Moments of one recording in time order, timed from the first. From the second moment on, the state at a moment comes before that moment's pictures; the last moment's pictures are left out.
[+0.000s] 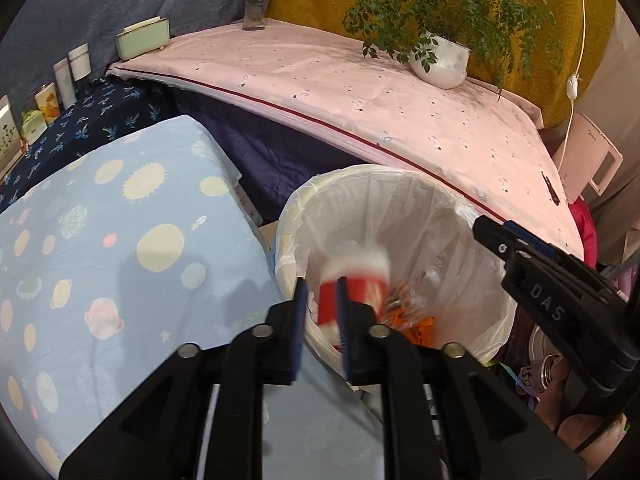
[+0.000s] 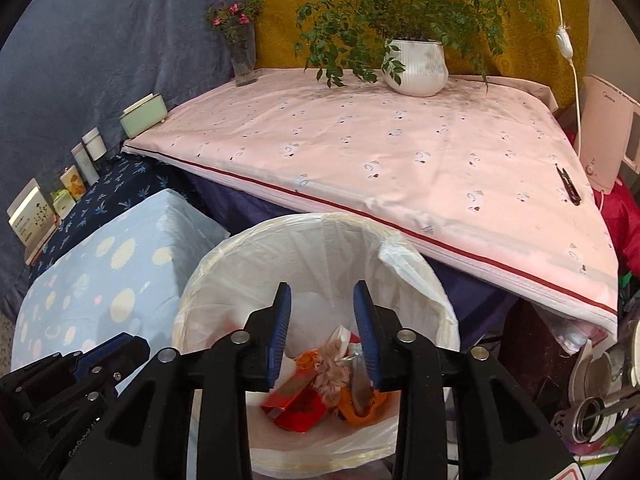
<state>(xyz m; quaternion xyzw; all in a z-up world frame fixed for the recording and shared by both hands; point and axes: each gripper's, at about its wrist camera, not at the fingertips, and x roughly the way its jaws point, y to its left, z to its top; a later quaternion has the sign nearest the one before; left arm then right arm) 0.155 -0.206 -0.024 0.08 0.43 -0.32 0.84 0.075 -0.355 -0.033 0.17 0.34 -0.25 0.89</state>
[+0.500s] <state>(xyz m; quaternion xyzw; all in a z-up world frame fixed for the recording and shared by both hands) 0.150 -0.176 -0.031 0.08 0.44 -0.27 0.85 0.055 -0.331 -0.019 0.14 0.35 -0.23 0.90</state>
